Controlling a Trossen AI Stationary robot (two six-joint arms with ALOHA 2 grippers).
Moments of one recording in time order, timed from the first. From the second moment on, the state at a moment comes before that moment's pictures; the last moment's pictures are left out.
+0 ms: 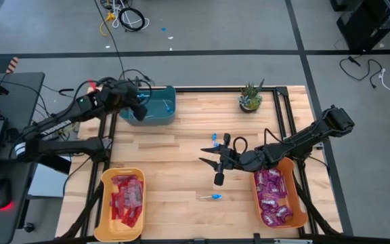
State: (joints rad) left arm 0.53 0.88 0.94 -0.68 -0.29 -0.10; right arm 0.38 1.48 0.86 0.42 0.61 0.05
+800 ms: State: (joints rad) left arm 0.83 1.16 0.94 -0.75 -0.07 0.02; right arm 0.37 1.48 0.86 0.42 0.61 0.06
